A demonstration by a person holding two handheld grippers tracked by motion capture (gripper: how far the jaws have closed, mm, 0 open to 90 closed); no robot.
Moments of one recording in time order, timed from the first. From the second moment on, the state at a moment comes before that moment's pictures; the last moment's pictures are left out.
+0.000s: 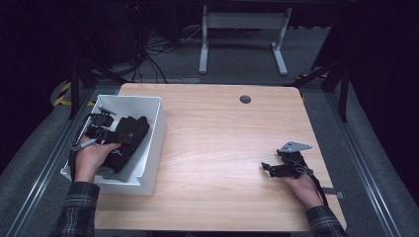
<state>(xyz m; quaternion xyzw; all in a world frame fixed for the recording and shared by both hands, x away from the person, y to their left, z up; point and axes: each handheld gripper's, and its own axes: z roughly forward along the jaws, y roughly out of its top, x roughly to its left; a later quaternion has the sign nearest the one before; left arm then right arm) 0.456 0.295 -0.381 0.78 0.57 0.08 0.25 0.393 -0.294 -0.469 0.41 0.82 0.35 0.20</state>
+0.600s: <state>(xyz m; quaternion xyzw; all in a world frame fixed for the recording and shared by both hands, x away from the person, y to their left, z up) 0.442 0.277 -0.330 0.78 0.53 0.11 0.33 0.394 -0.294 -0.469 0.41 0.82 0.35 0.20</state>
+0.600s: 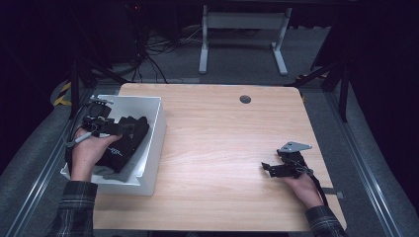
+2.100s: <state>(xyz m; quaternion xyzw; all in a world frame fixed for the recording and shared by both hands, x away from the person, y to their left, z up) 0.405 0.086 -0.341 0.84 0.34 0.06 0.41 0.394 -0.294 -0.469 0.41 0.82 0.35 0.20</state>
